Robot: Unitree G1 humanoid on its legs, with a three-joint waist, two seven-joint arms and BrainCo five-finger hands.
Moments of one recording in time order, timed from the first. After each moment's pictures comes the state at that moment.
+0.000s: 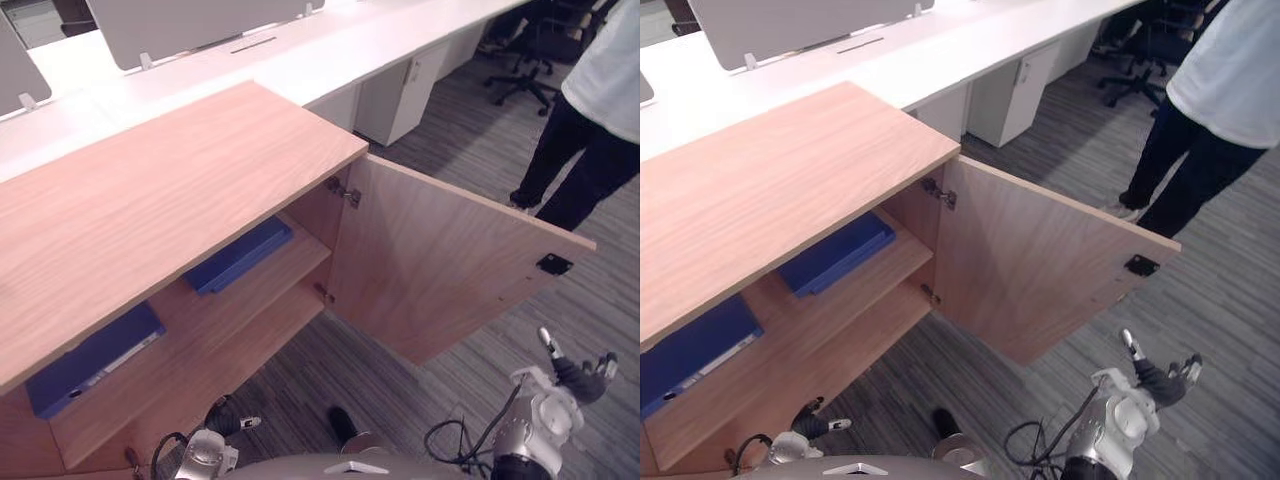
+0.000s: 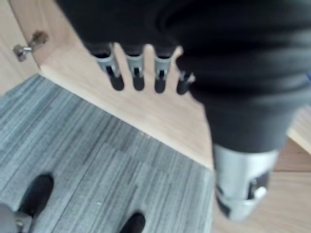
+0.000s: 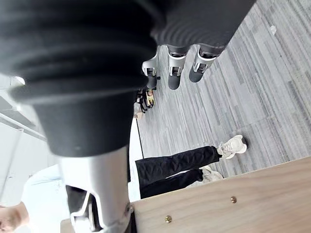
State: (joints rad) left arm 0.06 0.08 -0.07 1.00 0.24 -0.05 0.14; right arm -0.02 -0.11 -0.71 0.29 0.36 -0.21 -0.35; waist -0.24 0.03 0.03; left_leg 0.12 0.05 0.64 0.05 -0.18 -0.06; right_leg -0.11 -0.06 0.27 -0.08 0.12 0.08
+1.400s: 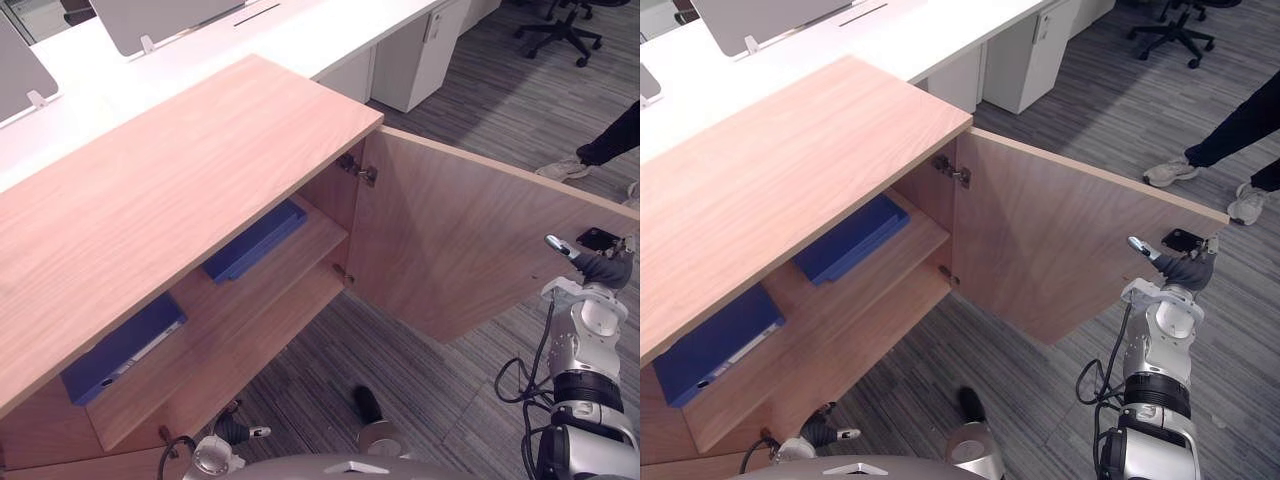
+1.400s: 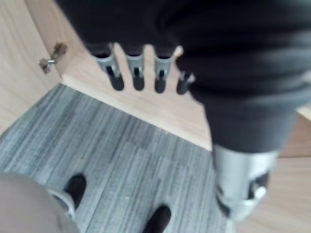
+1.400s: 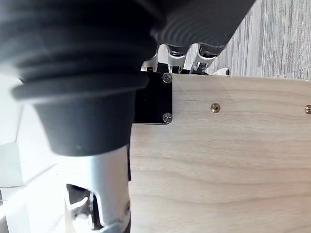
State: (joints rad) left arm 0.10 0.08 -0.16 1.00 0.24 -0.09 0.12; right arm -0.29 -0.55 -0.43 0.56 0.40 -0.20 -0.22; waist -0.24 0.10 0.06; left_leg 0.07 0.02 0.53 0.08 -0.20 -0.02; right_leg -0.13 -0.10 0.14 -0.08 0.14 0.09
